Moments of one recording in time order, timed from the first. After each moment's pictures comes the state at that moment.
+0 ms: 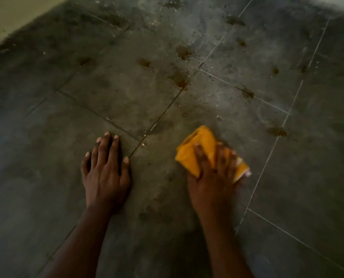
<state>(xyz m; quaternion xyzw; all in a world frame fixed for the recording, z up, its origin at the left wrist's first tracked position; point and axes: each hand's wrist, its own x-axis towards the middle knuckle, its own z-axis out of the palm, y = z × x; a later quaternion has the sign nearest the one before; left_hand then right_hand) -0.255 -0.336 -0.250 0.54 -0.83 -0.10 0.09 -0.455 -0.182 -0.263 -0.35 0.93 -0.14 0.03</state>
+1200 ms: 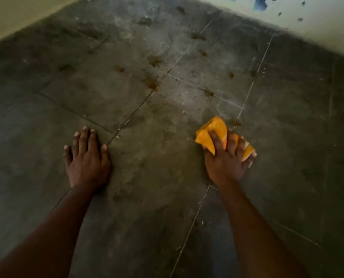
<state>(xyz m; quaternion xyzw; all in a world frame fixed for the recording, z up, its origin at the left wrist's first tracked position) -0.274 -0.330 -0.251 0.57 -0.81 -0.11 0.09 -0.565 -0.119 -0.258 -0.29 0.95 -0.11 0.05</state>
